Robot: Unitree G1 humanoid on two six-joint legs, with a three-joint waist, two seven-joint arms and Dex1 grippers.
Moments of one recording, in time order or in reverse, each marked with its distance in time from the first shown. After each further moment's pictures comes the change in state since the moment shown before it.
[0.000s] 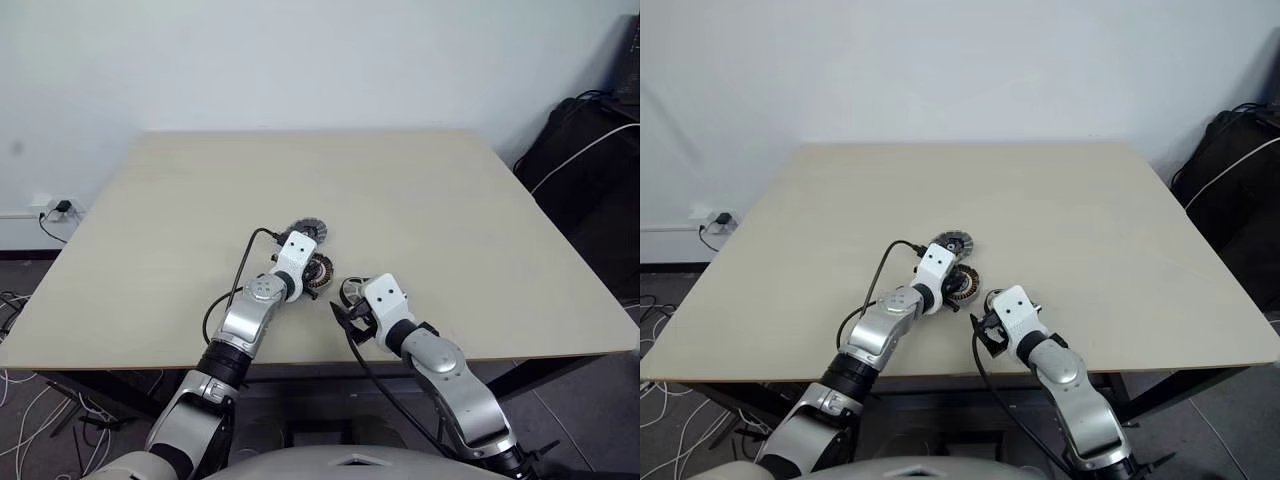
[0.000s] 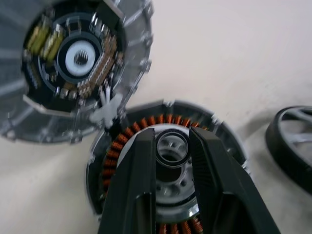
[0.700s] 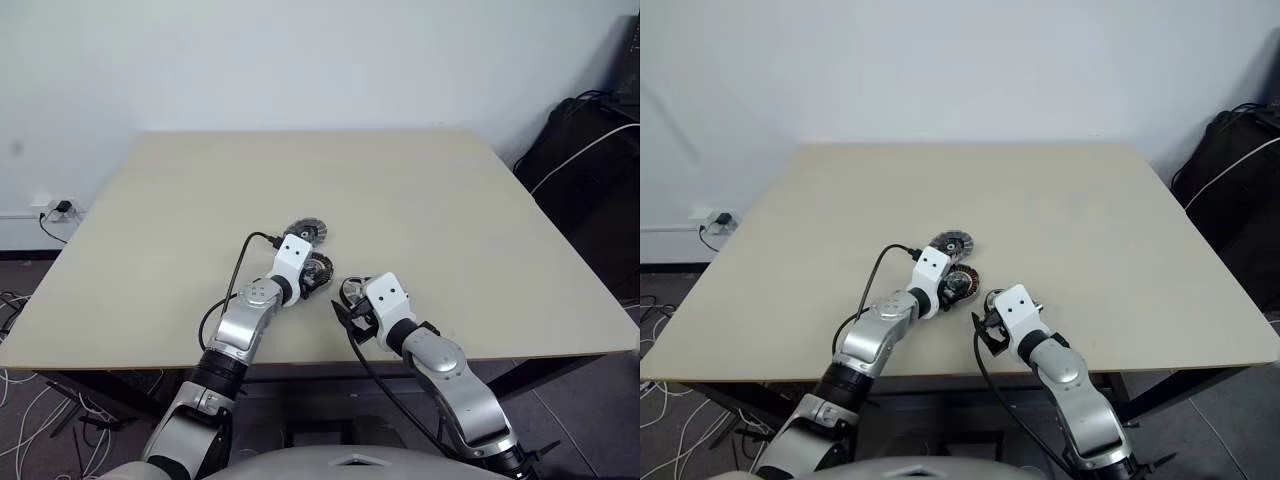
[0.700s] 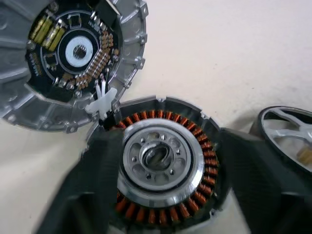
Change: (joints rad) left arm 0.083 0.011 0.018 -0.134 -0.021 0.031 -0.038; right arm 0.000 0.002 -0.007 0.001 0.000 -0.001 0.001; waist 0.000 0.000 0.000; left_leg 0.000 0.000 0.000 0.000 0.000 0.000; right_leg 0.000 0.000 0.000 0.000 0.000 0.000
